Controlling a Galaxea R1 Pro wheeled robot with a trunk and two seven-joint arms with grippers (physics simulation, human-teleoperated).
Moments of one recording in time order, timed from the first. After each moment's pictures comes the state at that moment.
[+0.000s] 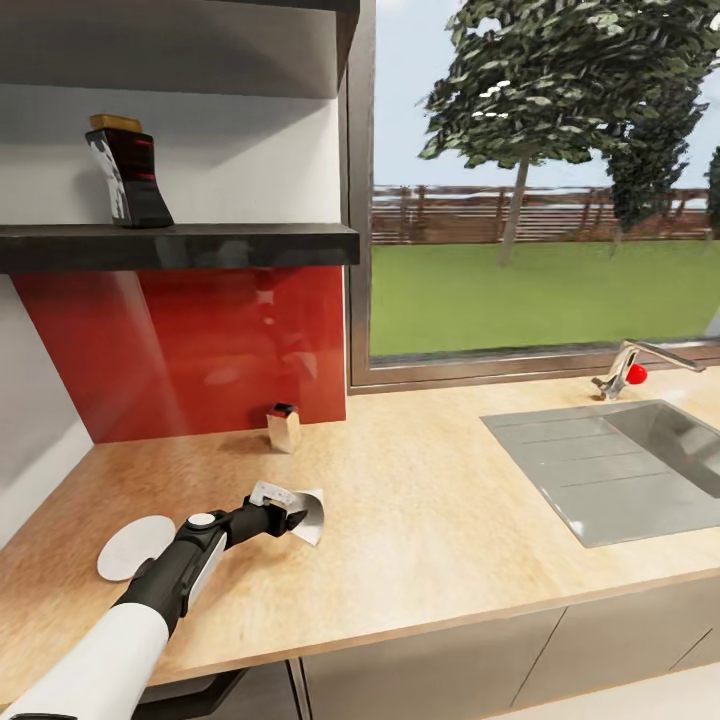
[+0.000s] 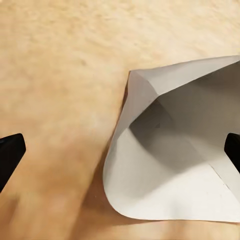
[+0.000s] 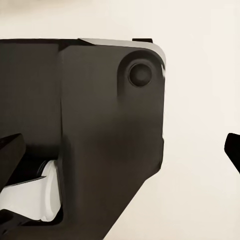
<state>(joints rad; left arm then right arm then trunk) -0.69 0.06 -0.06 -0.69 -0.09 0.22 -0.51 -0.01 0.03 0.00 -0.16 0.00 -0.05 0.00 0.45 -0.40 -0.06</state>
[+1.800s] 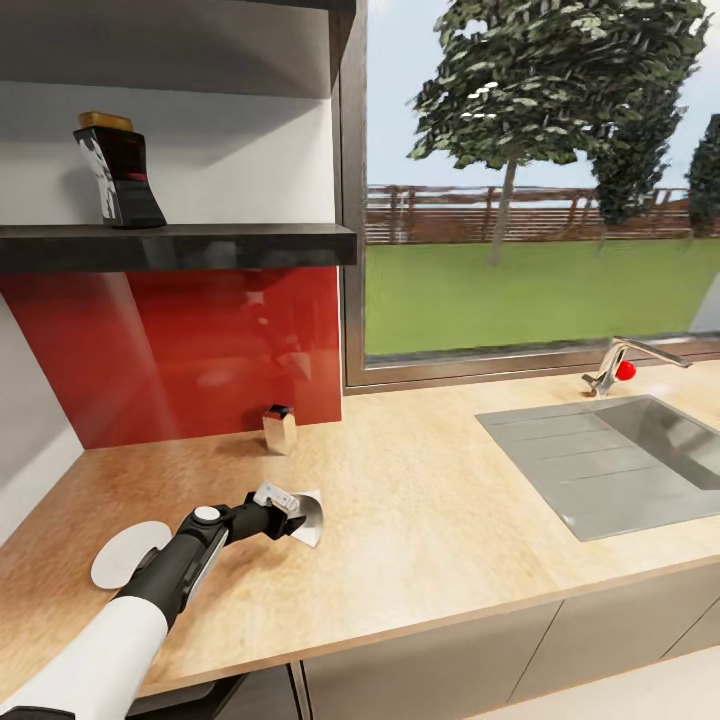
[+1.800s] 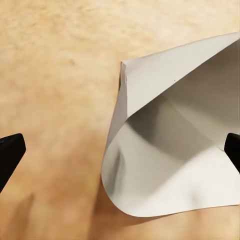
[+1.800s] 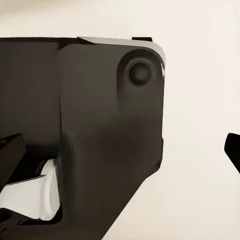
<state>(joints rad) -0.70 0.07 -0.12 -0.71 -0.22 0.24 -0.54 -0.01 0.03 0.00 -0.16 0.00 -0.05 0.00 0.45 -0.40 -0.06</state>
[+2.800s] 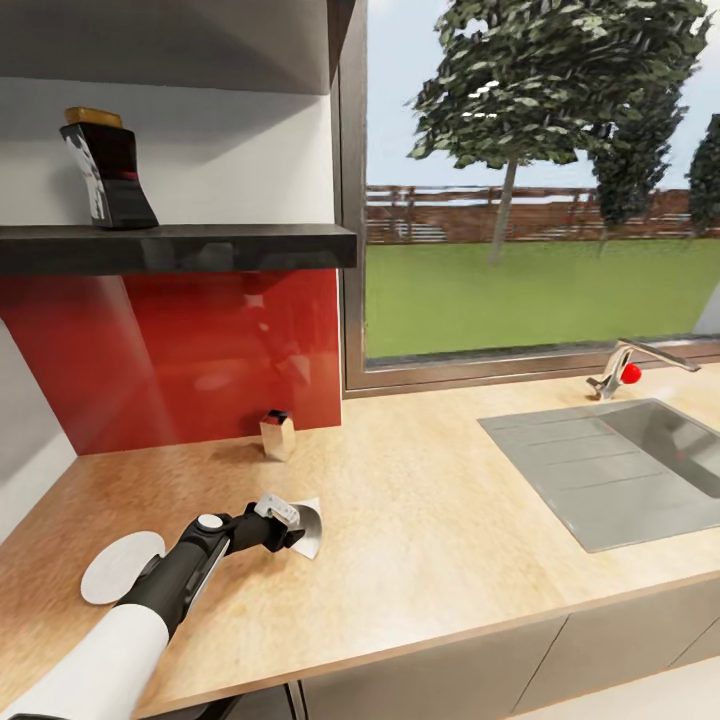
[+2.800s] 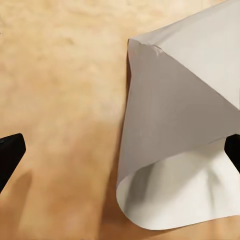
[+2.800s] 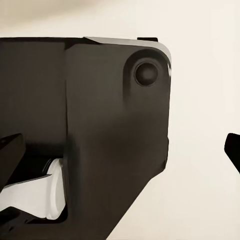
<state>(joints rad) -0.68 0.06 -0.12 -0.69 -0.27 0.26 -0.54 -0.01 0.04 0.01 -0.16 0.00 -0.05 0.00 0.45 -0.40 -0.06</state>
